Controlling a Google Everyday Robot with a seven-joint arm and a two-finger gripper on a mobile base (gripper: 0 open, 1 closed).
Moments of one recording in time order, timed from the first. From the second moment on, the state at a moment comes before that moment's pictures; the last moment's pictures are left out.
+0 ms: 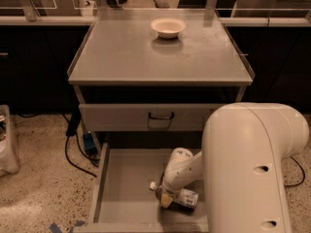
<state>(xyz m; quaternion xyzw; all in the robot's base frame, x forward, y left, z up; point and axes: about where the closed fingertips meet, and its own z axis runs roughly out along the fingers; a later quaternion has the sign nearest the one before) 0.514 -0.064 0.338 -0.56 0.83 0.00 0.07</state>
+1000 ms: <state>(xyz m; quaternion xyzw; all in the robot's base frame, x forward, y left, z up) 0.514 -0.064 0.345 -0.56 0.83 0.00 0.07</state>
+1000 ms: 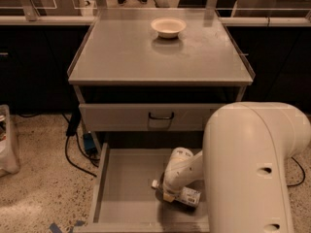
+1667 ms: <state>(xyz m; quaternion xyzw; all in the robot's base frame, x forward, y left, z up) 0.499 -0.065 0.427 -0.59 0.80 -0.03 0.10</state>
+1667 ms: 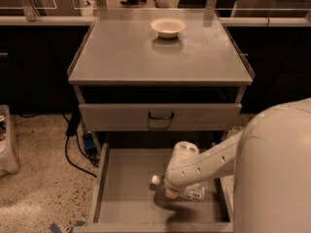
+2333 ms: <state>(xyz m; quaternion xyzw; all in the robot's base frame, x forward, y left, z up) 0.488 -0.070 0.530 -0.61 0.78 -0.07 0.14</state>
